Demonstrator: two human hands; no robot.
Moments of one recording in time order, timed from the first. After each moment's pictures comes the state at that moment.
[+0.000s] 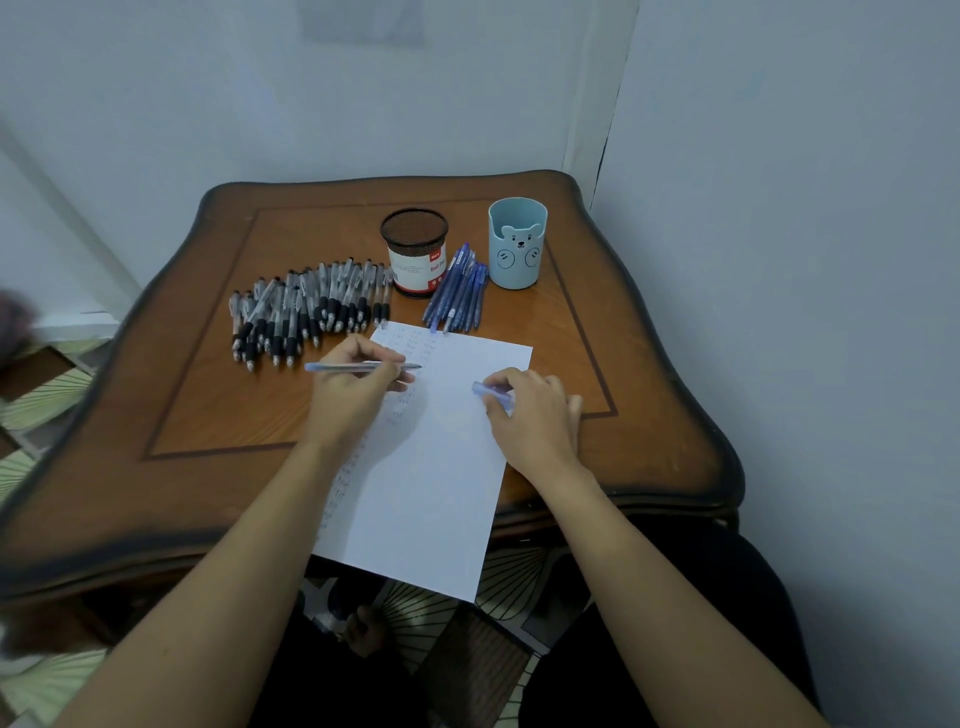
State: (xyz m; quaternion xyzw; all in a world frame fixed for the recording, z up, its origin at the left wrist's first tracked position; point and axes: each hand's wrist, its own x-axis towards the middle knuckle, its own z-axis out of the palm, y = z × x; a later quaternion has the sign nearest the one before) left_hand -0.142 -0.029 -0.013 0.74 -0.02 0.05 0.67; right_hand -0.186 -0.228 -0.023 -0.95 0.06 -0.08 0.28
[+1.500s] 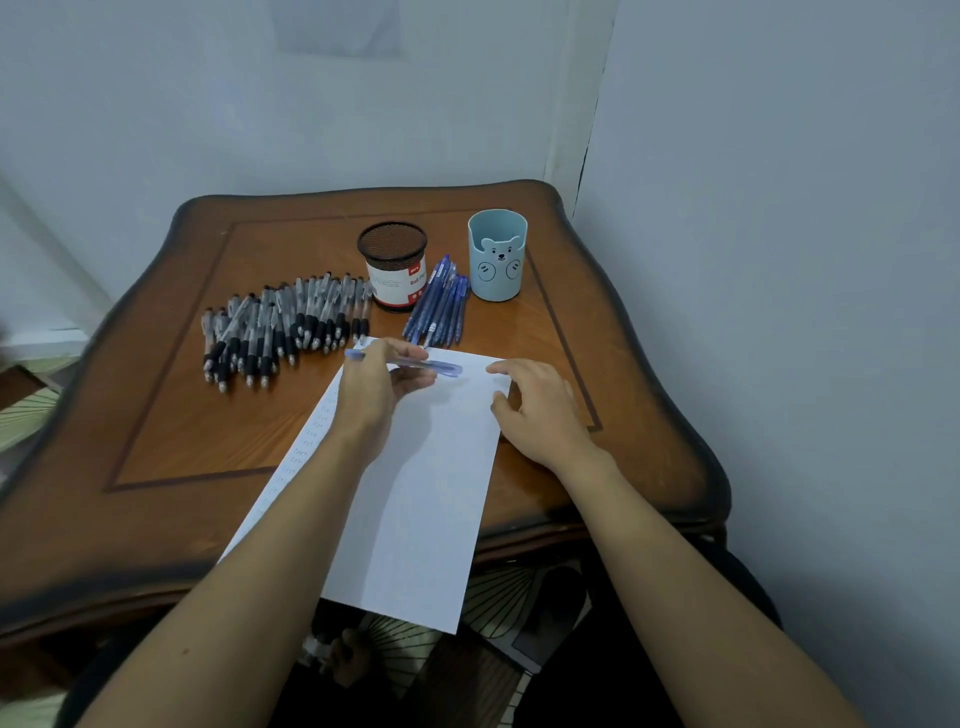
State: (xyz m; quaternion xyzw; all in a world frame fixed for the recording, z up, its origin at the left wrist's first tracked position) left_hand -0.115 -0.083 -0.002 0.65 0.11 -0.01 0.75; right_hand -0.158 -0.270 -0.023 -0.95 -0.01 -0.05 0.32
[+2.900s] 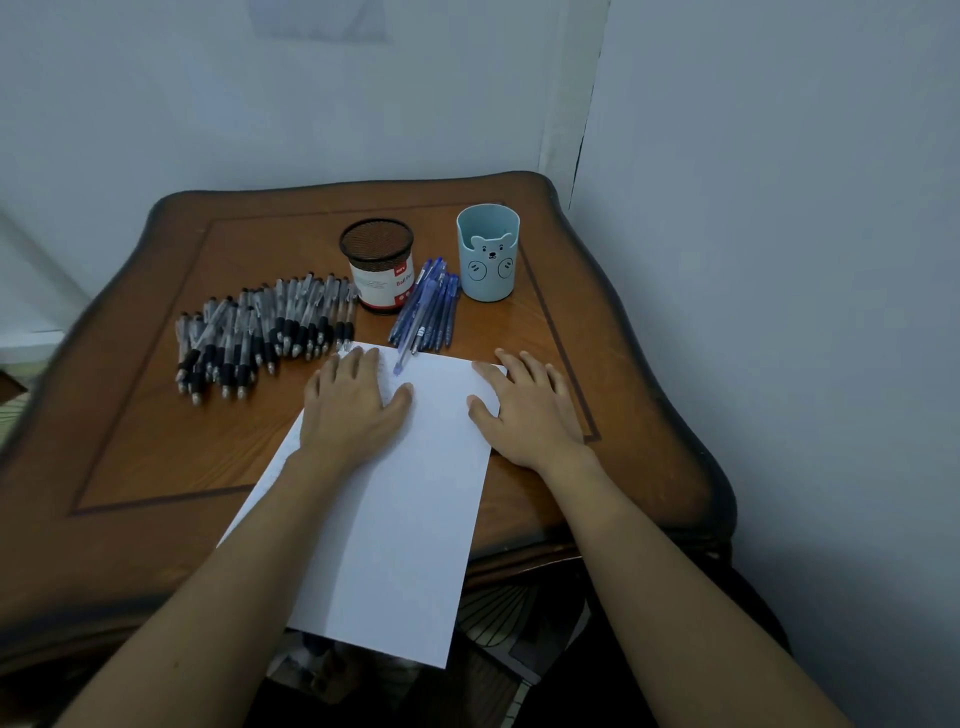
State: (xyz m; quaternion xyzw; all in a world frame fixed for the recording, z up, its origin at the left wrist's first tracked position) left_hand -0.093 -0.059 -0.045 0.99 -0.04 0.05 0.16; right_hand -0.132 -0.273 -0.041 -0.99 -0.03 -0.01 0.13
